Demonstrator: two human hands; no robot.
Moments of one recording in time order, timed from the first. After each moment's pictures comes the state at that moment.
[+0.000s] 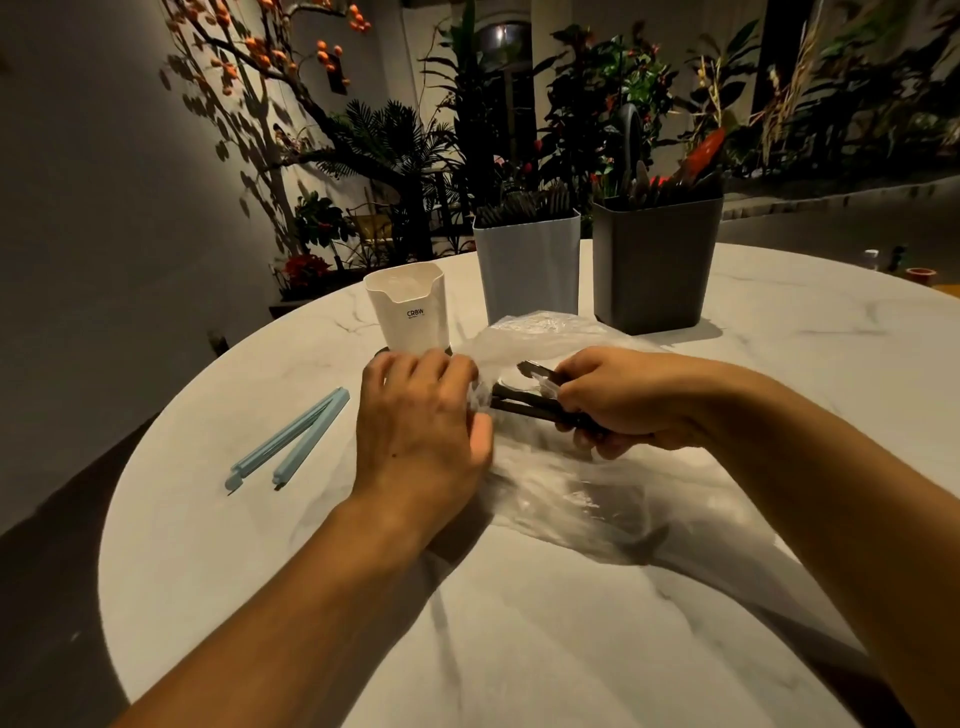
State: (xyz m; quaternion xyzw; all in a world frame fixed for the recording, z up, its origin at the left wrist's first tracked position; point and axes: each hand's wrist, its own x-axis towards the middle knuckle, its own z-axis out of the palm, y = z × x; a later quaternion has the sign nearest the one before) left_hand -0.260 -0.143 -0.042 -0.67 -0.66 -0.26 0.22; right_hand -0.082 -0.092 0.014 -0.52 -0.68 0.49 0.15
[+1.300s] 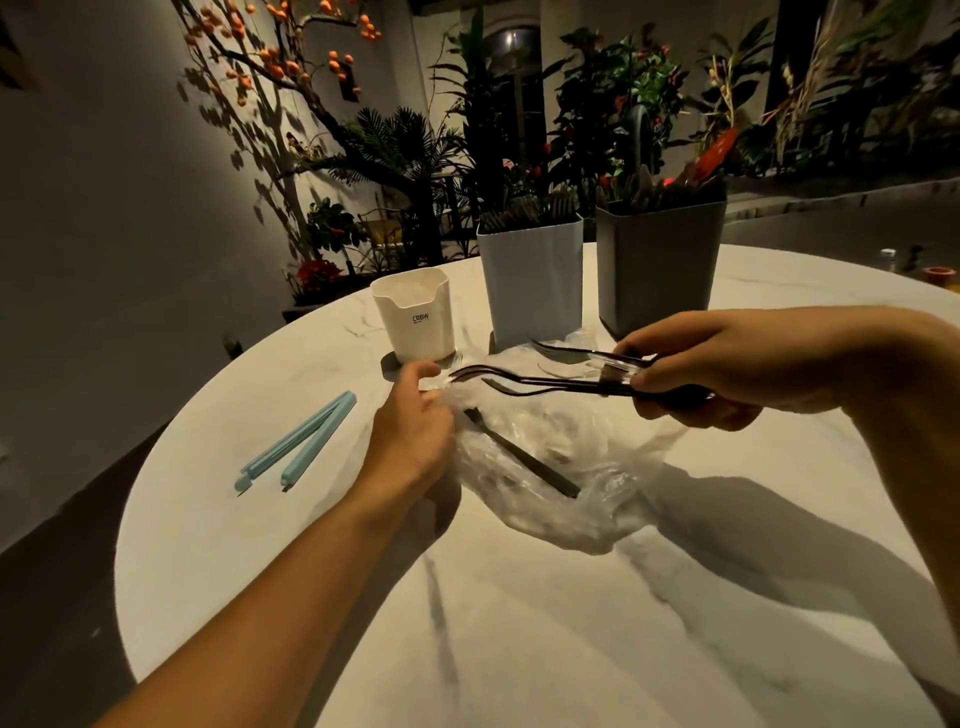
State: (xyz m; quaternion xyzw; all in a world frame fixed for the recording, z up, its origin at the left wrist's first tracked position) left_hand -0.267 -0.123 -0.043 -0.48 -0.70 -0.48 -0.22; right_hand -0.014 -0.104 0.051 -0.46 -0.75 0.45 0.11
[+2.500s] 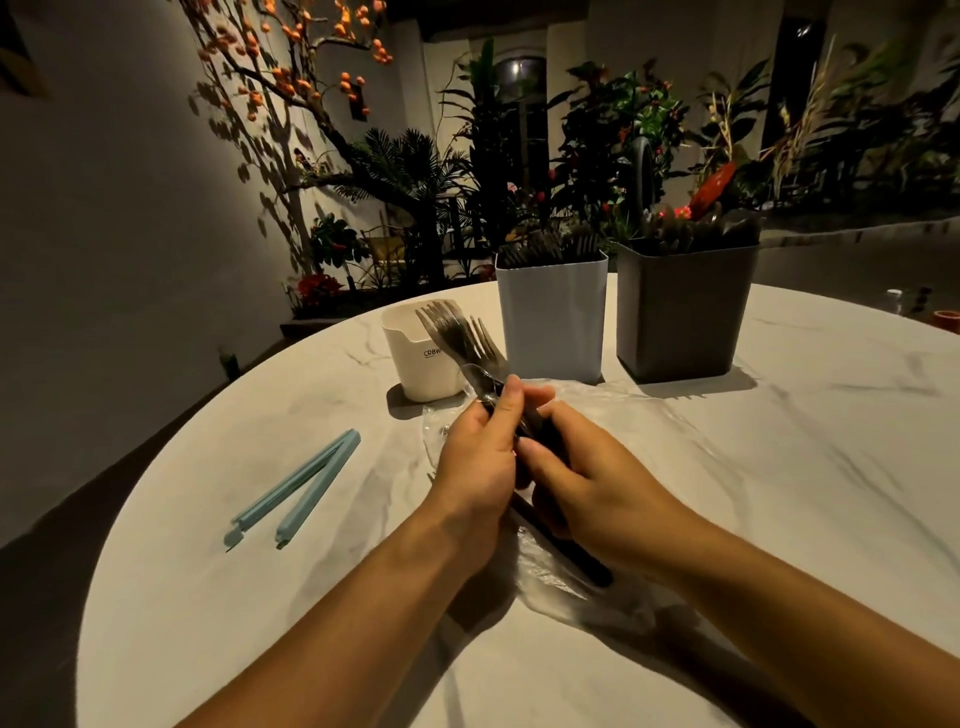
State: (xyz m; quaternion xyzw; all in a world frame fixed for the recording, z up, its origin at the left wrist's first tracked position) left_hand -0.229 -0.115 -0.025 -0.40 -0.51 -0.61 -0.46; right_hand -0.115 -0.104 -0.030 -0.38 -0.75 0.40 0.36
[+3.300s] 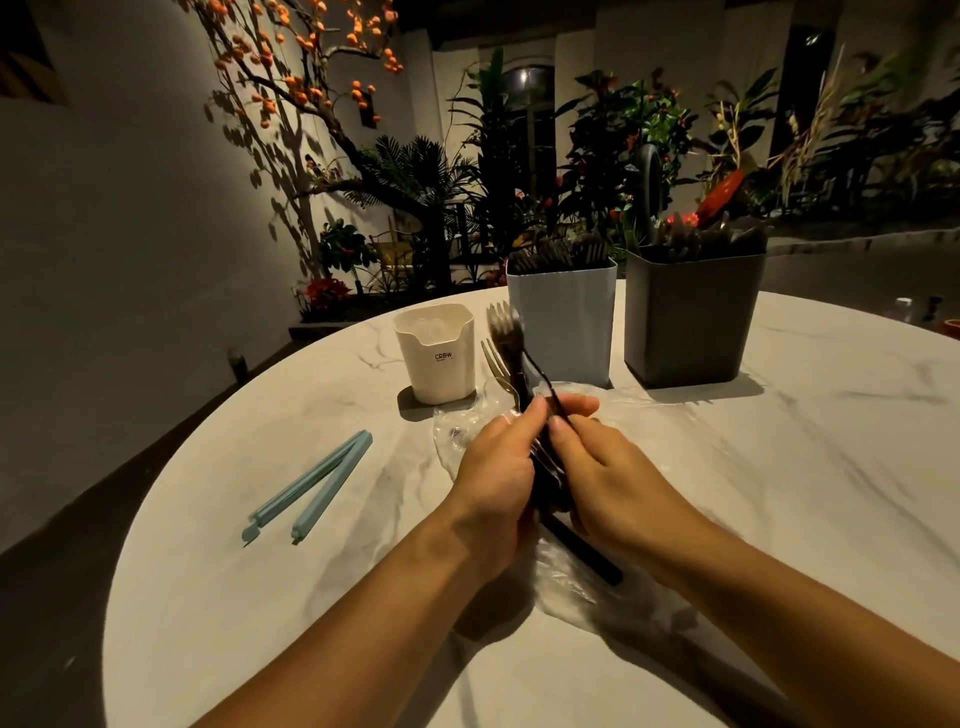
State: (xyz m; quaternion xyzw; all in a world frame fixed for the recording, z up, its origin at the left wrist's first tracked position) left_hand -0.230 -0.117 -0.027 -0.42 -0.46 -0.57 -0.54; right_hand -0.118 -0.106 -0.026 -0.43 -0.71 0.42 0.37
